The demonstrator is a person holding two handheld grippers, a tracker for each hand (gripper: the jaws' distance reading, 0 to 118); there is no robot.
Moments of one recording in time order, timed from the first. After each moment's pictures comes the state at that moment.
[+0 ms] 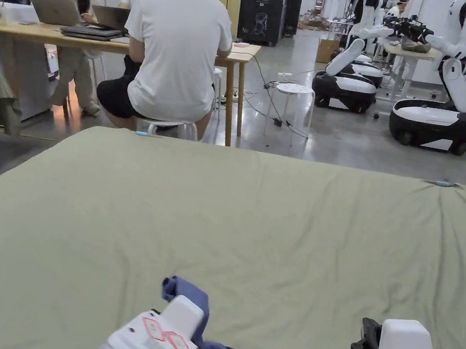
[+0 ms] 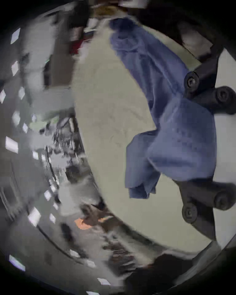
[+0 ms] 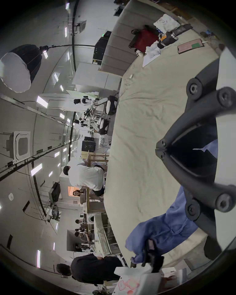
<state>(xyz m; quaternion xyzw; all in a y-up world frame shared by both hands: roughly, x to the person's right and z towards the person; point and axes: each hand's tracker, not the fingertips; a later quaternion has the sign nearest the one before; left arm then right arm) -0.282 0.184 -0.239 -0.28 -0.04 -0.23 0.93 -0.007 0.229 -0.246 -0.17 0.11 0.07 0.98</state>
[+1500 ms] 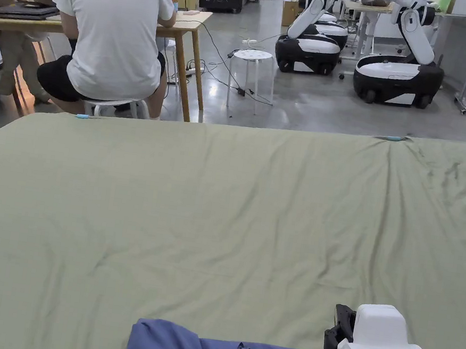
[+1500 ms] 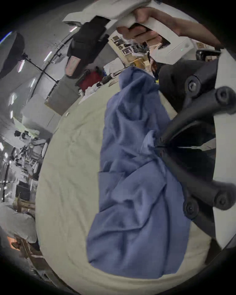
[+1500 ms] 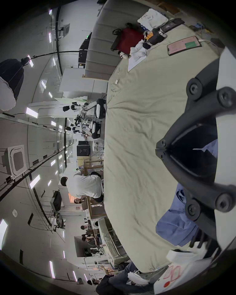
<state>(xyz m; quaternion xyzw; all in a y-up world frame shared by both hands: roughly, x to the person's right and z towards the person) -0.146 0.134 -0.239 -0.45 -0.21 0.14 0.85 0.089 0.206 -0.270 -0.20 0.11 0.02 0.97</state>
